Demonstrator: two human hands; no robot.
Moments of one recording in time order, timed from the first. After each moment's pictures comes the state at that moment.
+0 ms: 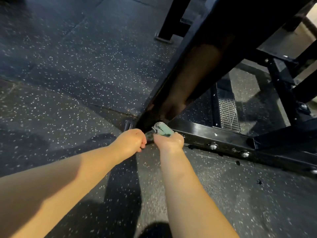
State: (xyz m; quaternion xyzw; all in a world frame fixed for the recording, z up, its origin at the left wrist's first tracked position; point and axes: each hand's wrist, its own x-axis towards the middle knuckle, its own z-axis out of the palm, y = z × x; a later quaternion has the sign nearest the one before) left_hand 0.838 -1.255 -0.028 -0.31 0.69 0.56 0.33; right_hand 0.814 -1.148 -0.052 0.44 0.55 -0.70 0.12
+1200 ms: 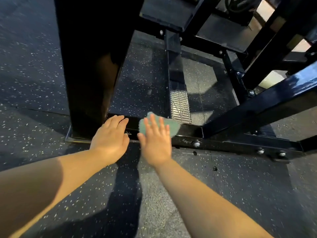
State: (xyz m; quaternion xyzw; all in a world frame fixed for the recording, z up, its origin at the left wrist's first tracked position) left_hand 0.822 -1.150 -0.052 0.05 0.97 0.21 0.09; right_hand 0.813 -0.996 -0.077 -0.09 0.99 -0.04 0.07
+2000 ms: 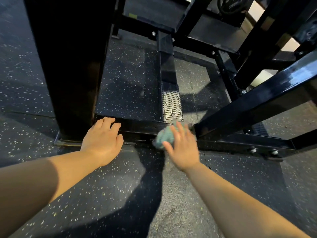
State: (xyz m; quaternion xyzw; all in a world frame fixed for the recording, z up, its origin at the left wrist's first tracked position) left_hand 0.820 -1.137 -0.050 0.04 0.98 0.15 0.09; right_hand 0.813 -0.884 -0.076 -0.09 0.99 0.01 0.05
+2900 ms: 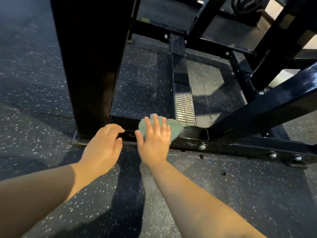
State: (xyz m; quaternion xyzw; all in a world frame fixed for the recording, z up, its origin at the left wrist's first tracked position) left_hand 0.848 -1.163 -0.053 0.04 0.95 0.31 0.00; right_hand 0.806 -1.011 -0.096 -0.05 0.99 -0.11 -0.06
